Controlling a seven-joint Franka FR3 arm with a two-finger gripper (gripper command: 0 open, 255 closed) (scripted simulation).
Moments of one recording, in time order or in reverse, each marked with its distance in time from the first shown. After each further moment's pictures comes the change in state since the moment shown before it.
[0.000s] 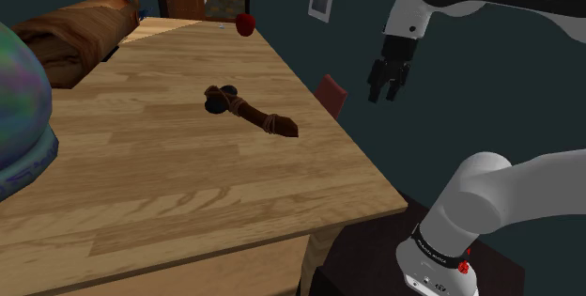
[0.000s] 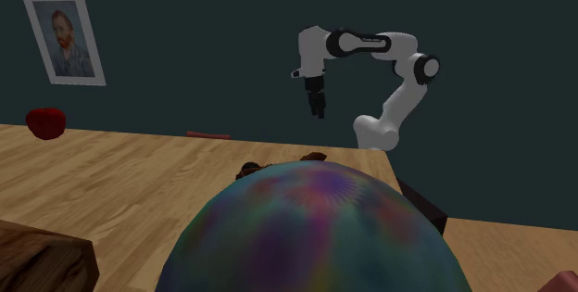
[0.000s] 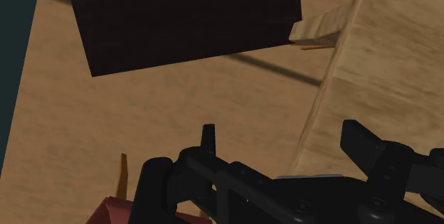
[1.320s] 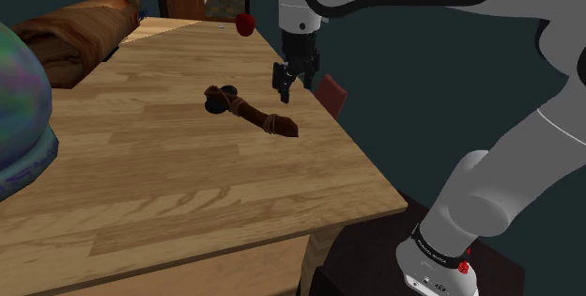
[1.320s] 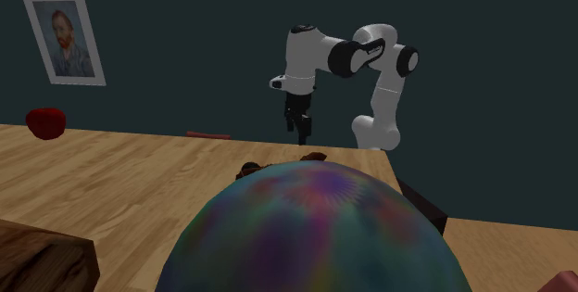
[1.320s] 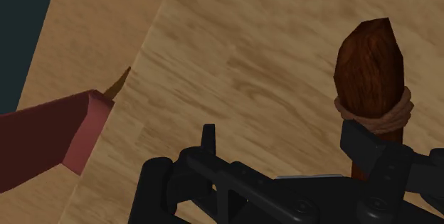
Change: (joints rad) arm 0.110 0.529 0.389 0.416 -0.162 0.176 0.252
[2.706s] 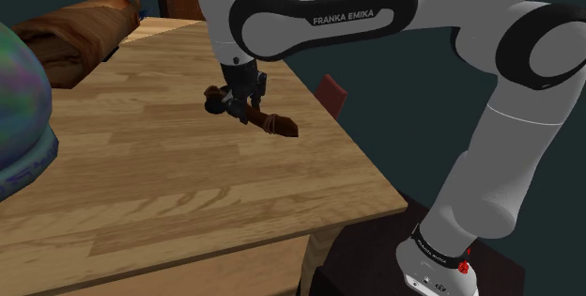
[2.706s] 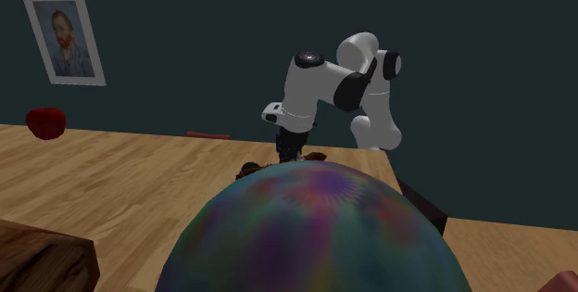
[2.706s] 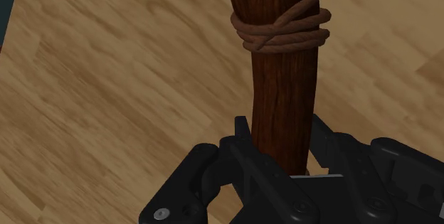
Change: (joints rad) arm 0.098 0.363 0.148 0.246 -0.266 0.026 0.197
